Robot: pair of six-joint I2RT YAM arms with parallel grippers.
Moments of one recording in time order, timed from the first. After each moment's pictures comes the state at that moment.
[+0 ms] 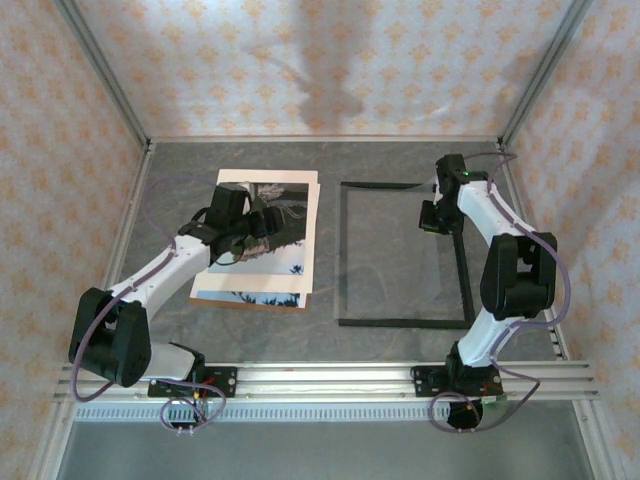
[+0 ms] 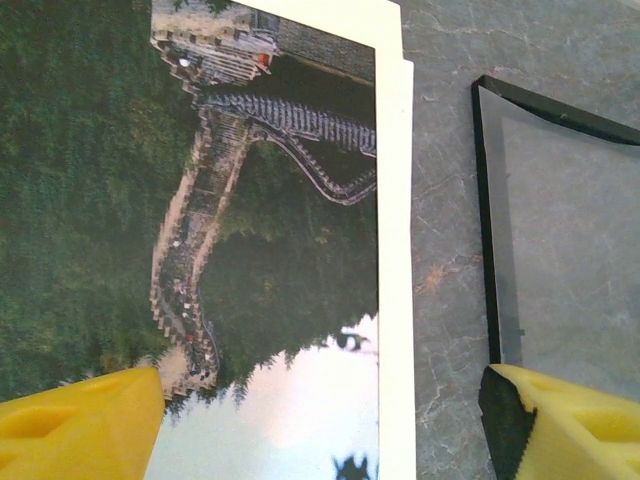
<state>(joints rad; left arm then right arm) -0.29 1.37 0.91 -0.32 0.08 -0.54 0.05 1.73 1.33 -0.96 -0.06 0.24</state>
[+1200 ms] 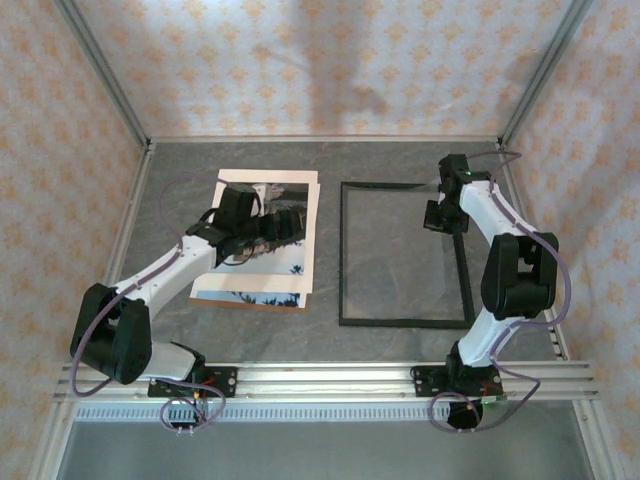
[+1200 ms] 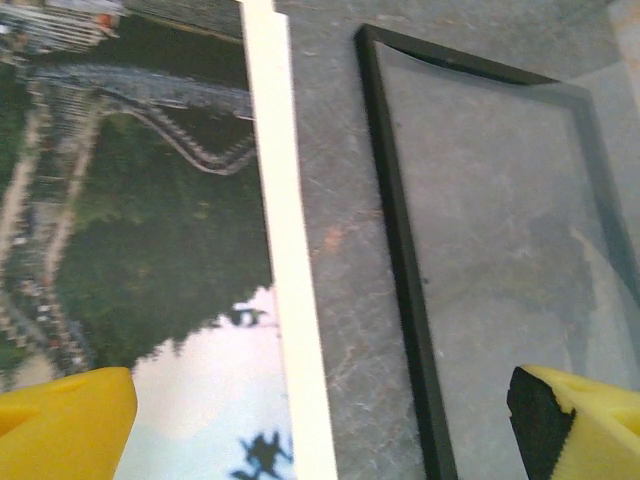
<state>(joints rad) -0.35 1.39 0.91 -0.25 0.23 -0.52 0.04 1.73 1.34 -0.96 0.01 0.24</state>
